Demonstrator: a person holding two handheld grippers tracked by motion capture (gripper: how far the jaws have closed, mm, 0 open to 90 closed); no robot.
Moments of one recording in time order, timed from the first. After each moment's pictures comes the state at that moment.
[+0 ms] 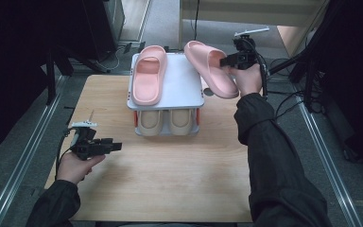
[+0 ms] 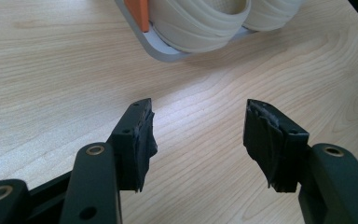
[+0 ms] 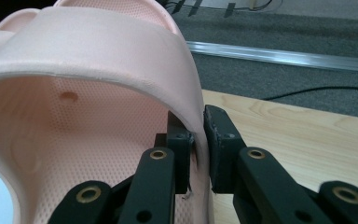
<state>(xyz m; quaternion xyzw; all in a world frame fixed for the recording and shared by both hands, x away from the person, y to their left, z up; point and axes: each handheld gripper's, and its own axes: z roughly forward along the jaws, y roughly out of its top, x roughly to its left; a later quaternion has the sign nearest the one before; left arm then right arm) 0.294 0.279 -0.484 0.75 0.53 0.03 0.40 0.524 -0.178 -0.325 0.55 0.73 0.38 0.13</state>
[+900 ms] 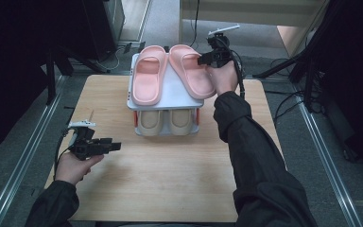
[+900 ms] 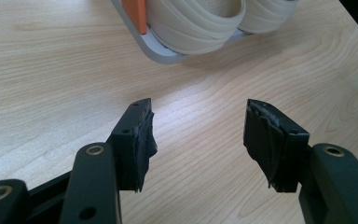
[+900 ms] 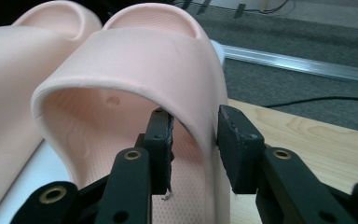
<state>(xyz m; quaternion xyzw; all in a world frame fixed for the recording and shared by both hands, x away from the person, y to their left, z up) 0.293 0.280 -0.482 0.75 0.53 0.02 0.41 0.533 -0.111 -0.332 0.53 0.75 0.37 0.14</state>
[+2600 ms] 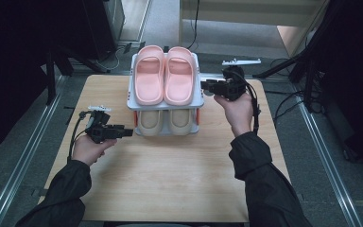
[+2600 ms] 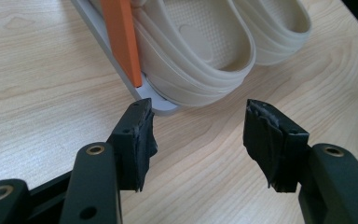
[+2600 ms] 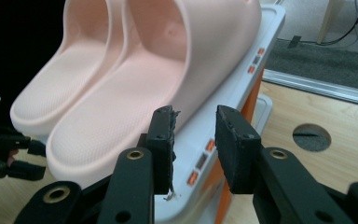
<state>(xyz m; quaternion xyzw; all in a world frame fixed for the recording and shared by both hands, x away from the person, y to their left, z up) 0.350 0.254 -0.482 0.76 0.51 0.03 0.40 0.431 -0.153 -0.359 0.44 0.75 0.48 0.10</state>
